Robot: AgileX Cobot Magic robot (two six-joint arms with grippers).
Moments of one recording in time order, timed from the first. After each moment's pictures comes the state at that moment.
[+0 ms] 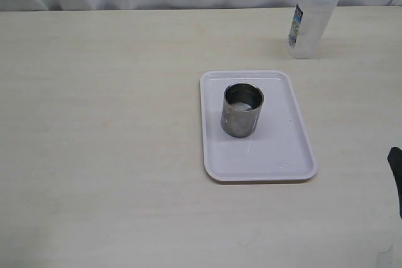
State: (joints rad) left arm -0.08 0.00 0.00 0.07 0.34 0.00; right arm 0.04 0.00 0.00 0.01 0.30 -0.12
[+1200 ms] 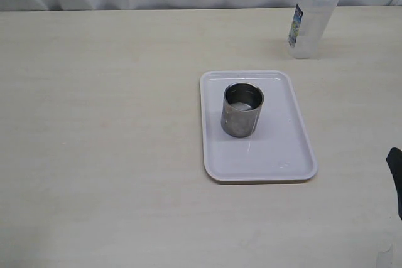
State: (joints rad) left arm -0.08 0.00 0.00 0.07 0.34 0.00; right arm 0.04 0.00 0.00 0.01 0.32 -0.04
